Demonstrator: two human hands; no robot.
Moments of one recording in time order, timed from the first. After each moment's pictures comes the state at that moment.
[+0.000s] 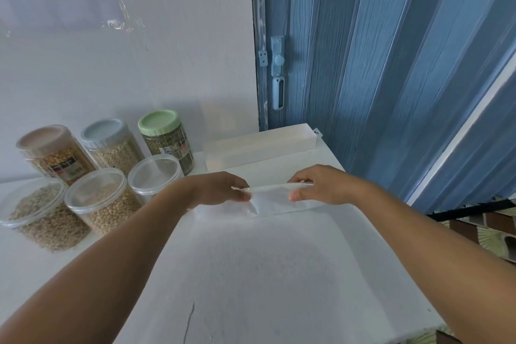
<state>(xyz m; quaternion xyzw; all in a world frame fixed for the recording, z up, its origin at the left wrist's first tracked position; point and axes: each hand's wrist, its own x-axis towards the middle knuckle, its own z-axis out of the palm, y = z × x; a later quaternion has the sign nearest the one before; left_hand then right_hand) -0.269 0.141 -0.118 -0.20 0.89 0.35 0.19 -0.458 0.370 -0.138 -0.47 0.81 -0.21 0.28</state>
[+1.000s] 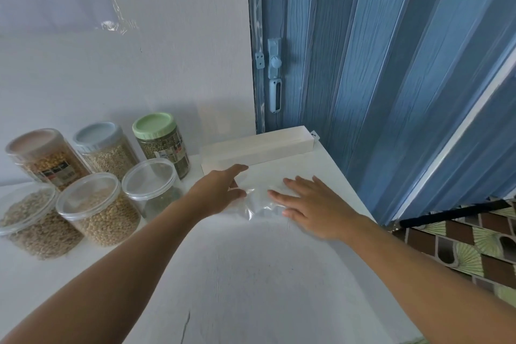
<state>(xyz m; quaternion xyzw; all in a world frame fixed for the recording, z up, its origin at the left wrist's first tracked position) -0.277 0.147 -0.145 -0.19 0.96 0.21 0.01 -0.433 0.376 -0.192 -0.59 0.80 0.00 0.04</state>
